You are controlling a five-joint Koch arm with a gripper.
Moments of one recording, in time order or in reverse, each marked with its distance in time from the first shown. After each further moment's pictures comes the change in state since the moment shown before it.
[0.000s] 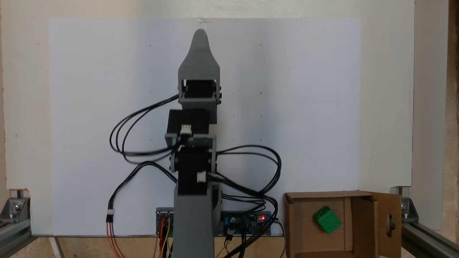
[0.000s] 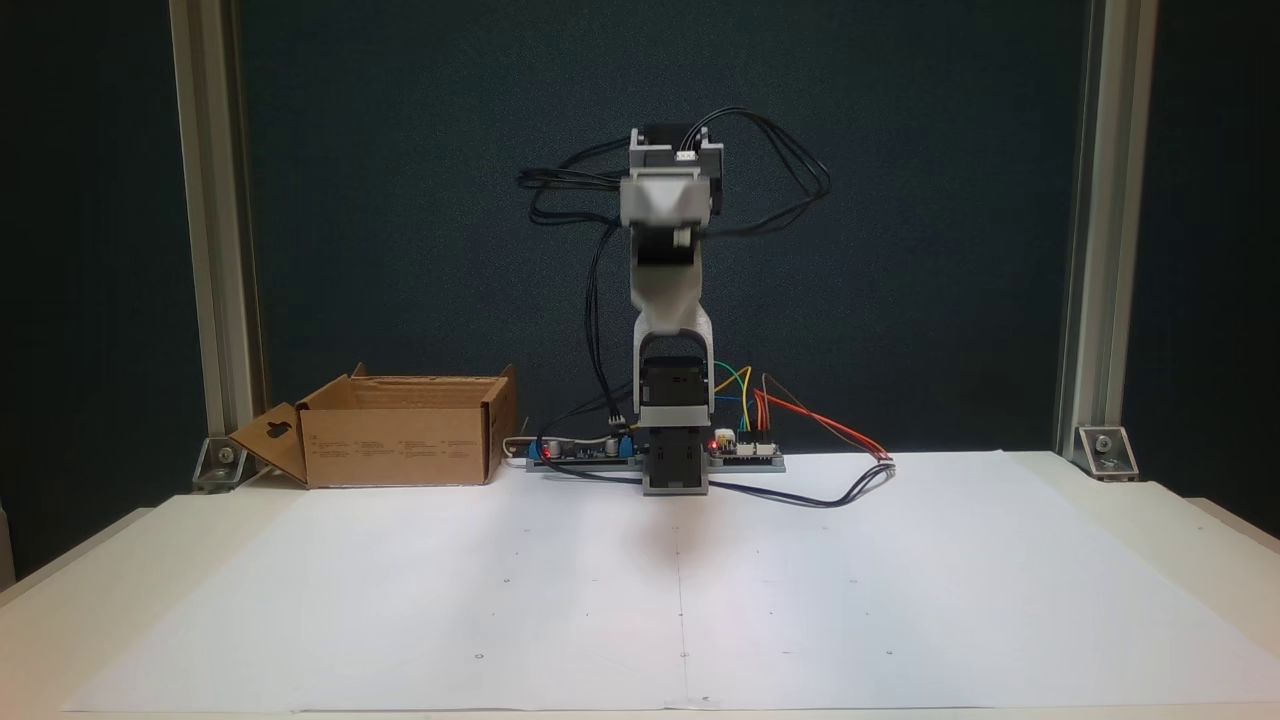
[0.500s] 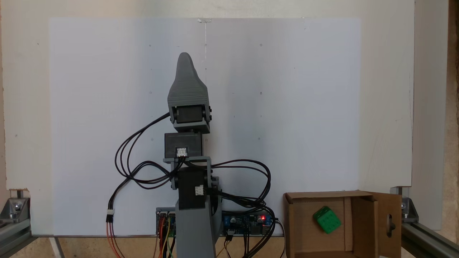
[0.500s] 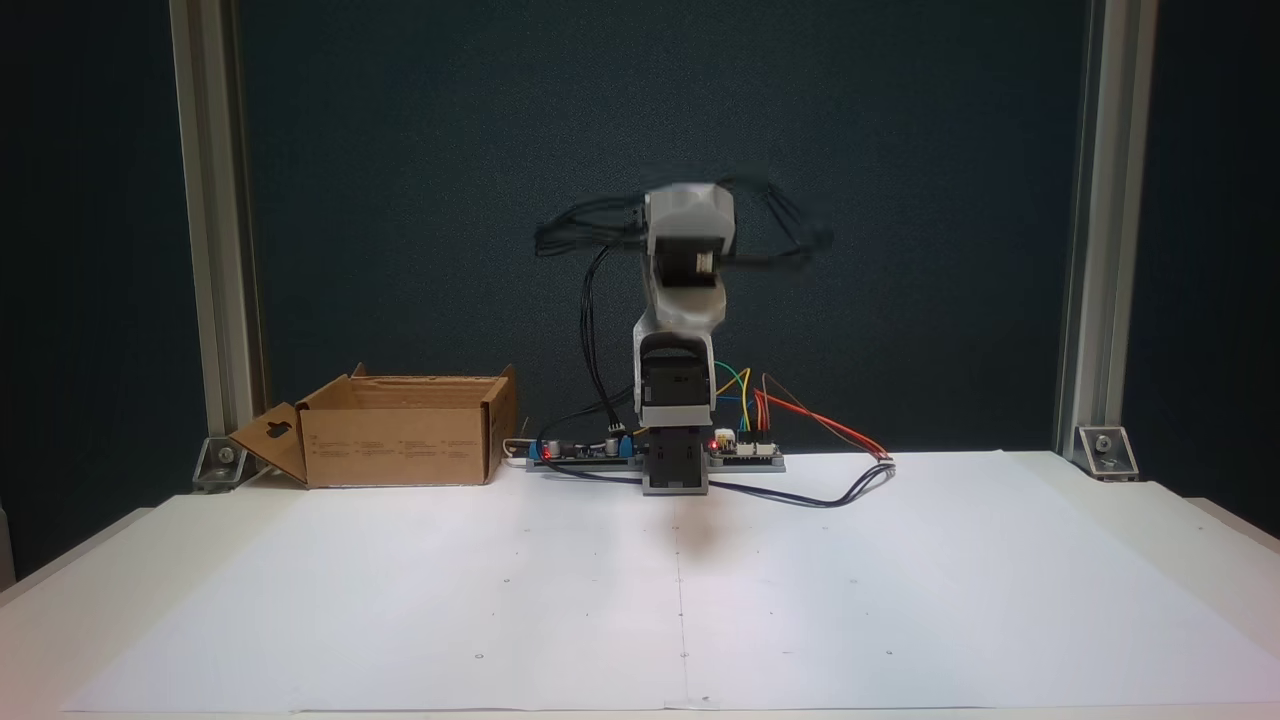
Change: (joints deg) arm -4.1 13.6 25.9 -27.4 0.0
